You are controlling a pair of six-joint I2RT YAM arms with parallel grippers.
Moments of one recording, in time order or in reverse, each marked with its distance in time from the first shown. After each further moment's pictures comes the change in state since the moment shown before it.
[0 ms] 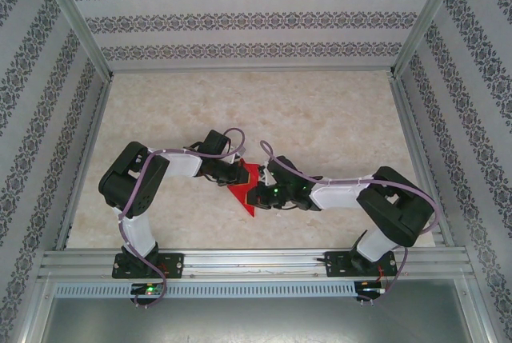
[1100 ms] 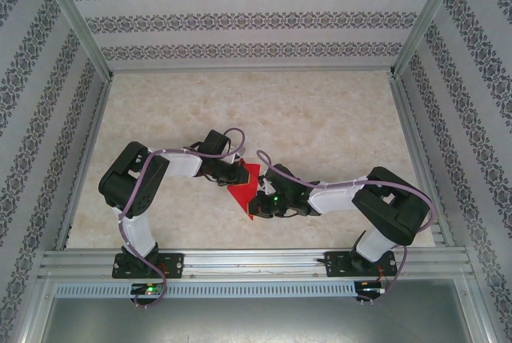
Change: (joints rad) left arm 0.000 0.000 0.000 -0.001 0.000 0.003; right arm 0.039 0.020 -0.037 -0.024 0.012 0.002
